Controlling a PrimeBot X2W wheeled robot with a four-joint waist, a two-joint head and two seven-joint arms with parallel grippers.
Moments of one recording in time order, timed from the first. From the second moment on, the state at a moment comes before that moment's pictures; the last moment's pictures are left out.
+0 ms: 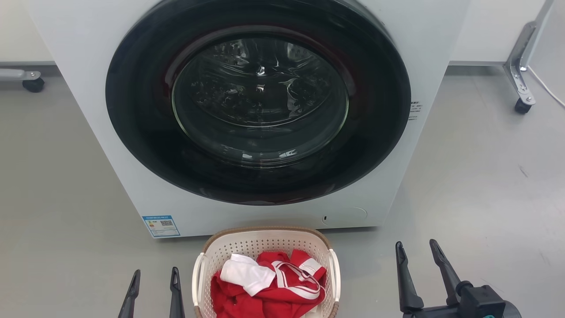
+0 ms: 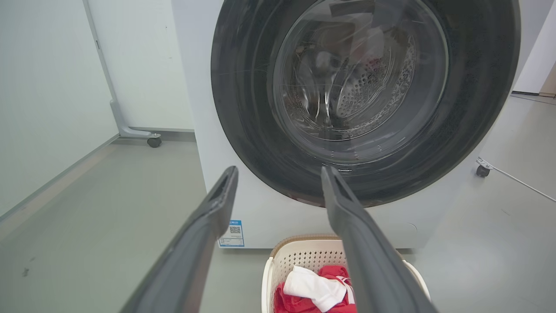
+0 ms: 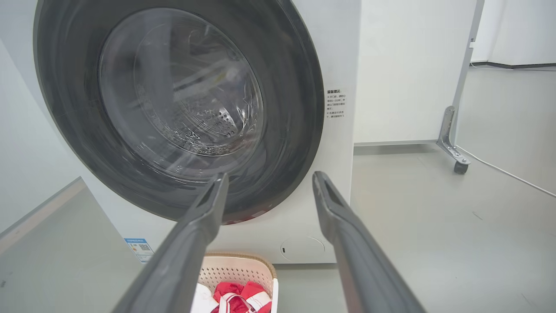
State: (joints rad) left arm 0.17 0.06 -0.13 0.04 -0.19 0.12 -0.25; right arm 0.02 -0.08 0.30 0.10 0.24 -0.13 -0.25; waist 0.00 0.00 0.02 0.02
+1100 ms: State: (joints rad) left arm 0.17 0.06 -0.14 0.03 -0.17 0.12 -0.25; right arm 0.04 -0.07 0.28 0.08 0.19 -0.13 -0.25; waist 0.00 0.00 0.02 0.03
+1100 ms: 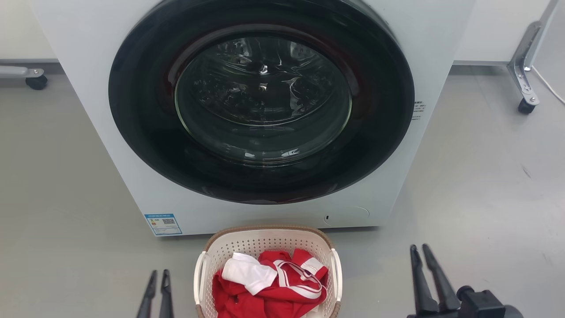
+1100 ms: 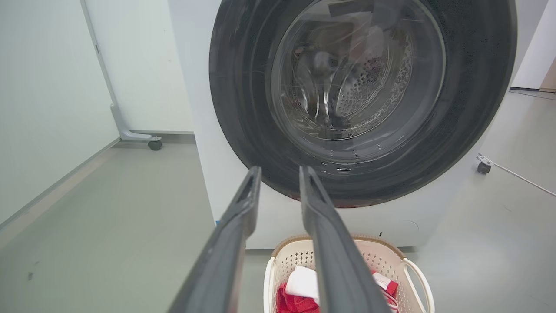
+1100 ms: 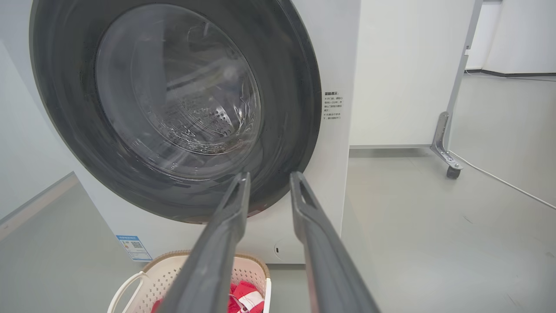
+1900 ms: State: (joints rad) left arm 0.15 0.06 -0.09 0.10 -0.45 0.07 -0.18; right arm 0.05 -0.06 0.19 0.14 0.47 -0.08 -0.18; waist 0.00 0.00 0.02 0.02
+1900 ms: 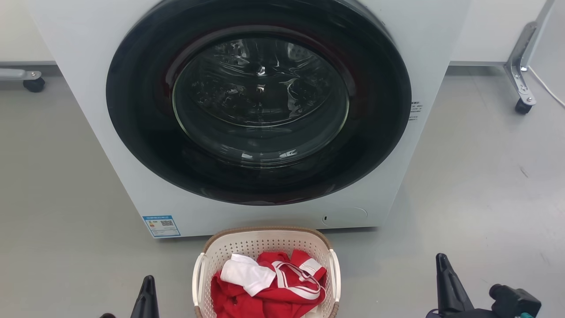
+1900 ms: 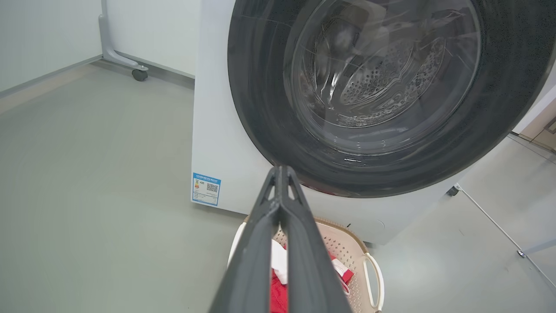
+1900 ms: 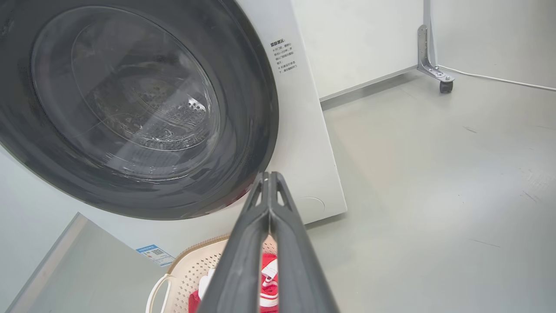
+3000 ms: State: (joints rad) left arm 0.06 0.05 -0.01 0.19 -0.95 -0.01 -0.04; right arm -0.01 -0.05 0.05 0.21 0.97 0.00 -0.04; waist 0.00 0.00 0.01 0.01
